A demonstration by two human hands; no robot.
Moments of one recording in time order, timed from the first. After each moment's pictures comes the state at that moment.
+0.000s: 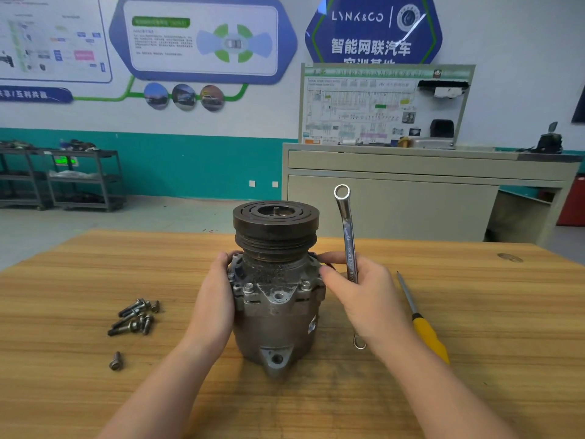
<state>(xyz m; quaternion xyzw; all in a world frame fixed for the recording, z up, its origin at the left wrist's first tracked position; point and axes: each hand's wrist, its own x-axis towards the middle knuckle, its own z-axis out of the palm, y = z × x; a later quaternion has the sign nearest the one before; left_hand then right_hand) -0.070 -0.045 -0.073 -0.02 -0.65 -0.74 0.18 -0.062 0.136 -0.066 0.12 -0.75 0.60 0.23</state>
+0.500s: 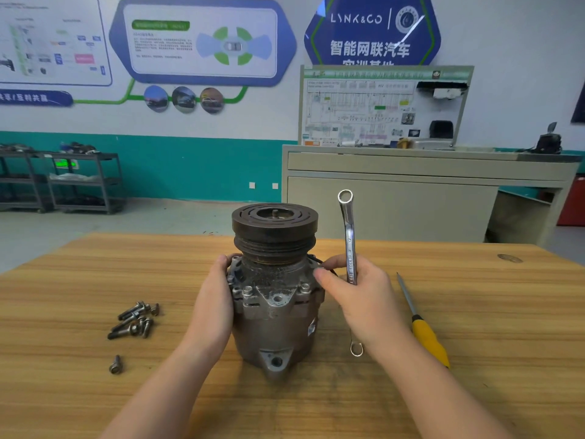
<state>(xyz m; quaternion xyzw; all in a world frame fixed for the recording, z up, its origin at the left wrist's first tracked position) -0.072 -0.044 -0.073 -0.02 -0.65 -0.74 0.18 -0.064 0.135 -0.069 0.11 -0.74 0.62 0.23</state>
